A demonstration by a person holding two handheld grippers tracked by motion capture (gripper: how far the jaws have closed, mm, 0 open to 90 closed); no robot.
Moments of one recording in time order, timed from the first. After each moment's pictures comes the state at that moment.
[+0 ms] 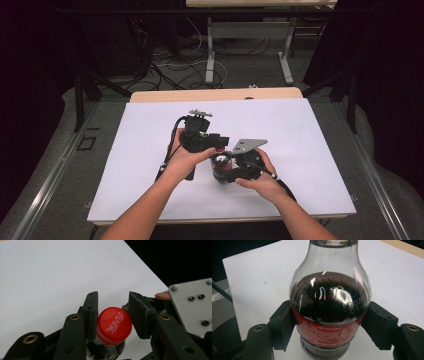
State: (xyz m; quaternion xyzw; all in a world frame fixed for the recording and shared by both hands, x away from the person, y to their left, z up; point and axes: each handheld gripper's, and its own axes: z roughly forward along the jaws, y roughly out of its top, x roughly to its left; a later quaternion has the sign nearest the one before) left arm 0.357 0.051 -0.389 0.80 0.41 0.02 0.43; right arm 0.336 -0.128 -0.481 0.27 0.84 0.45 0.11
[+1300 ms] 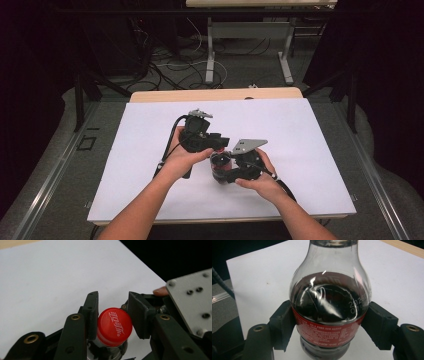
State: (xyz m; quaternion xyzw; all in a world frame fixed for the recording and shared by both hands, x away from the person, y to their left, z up) left arm 0.356 0.049 -0.389 0.80 0.43 0.03 0.42; right arm 0.335 -0.127 -0.481 0.27 0.84 0.45 0.11
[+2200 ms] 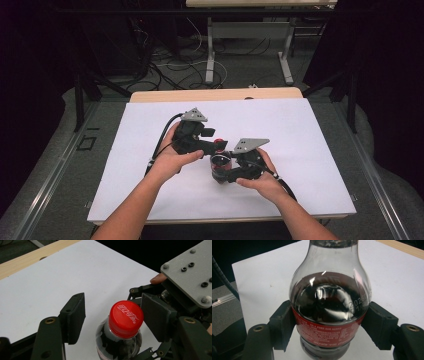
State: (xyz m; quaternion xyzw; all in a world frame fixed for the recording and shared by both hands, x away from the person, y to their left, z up) left arm 0.361 0.070 -0.393 0.84 0.30 0.05 0.46; right arm 0.336 -0.130 -0.478 0.26 0.84 0.47 0.10
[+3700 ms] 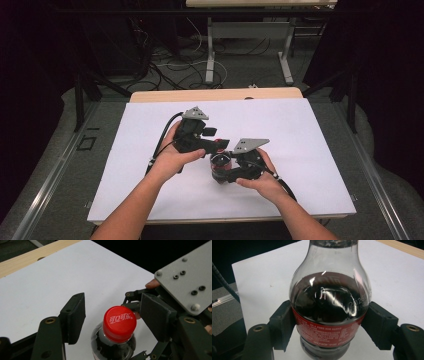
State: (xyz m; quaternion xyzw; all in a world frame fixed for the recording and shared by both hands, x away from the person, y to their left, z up) left arm 0.360 0.068 -0.389 0.84 0.29 0.04 0.45; right arm 0.335 -0.129 -0.479 0.27 0.84 0.47 0.10
